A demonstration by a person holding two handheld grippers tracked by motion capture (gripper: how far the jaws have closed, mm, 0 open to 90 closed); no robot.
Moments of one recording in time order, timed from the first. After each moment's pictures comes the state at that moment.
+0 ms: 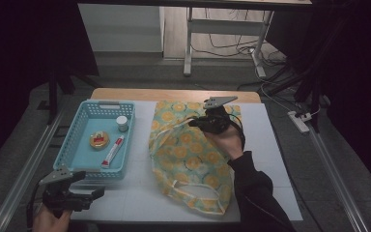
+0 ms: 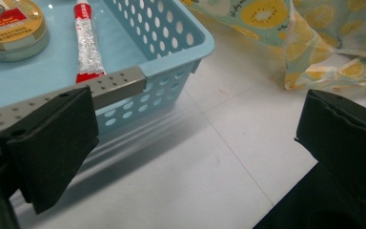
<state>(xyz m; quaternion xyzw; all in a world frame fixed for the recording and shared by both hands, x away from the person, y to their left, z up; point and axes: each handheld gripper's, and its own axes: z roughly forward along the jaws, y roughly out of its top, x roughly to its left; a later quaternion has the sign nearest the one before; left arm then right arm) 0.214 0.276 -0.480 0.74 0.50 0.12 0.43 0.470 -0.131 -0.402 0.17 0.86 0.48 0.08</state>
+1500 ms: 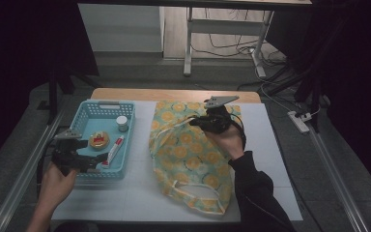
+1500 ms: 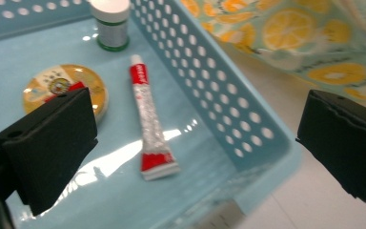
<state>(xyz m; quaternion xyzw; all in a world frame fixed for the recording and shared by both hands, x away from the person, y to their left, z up) 0.308 0.290 -0.453 0.75 0.52 0.13 0.38 0.470 -0.134 -0.399 0.18 0.86 0.48 0.08</state>
